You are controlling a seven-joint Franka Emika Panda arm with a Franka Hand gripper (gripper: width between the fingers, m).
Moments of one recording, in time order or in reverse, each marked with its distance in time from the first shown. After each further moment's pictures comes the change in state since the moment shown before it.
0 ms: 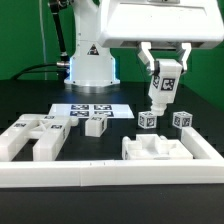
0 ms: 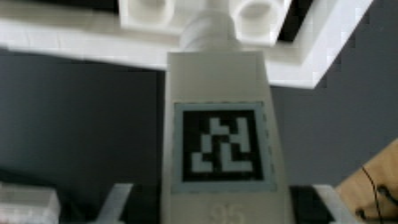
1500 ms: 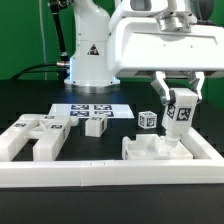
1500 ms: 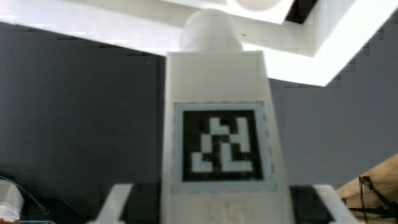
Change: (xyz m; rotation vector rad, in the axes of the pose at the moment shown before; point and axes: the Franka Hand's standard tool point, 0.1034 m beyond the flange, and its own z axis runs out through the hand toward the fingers) arm 0.010 -0.019 0.048 0.028 0.004 -0.044
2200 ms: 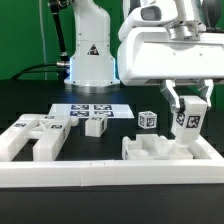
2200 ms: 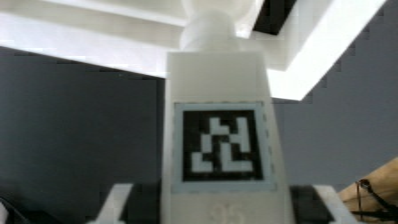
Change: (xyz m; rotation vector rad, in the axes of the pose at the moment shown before) arm -0.008 -0.017 0.008 0.005 -0.013 0.008
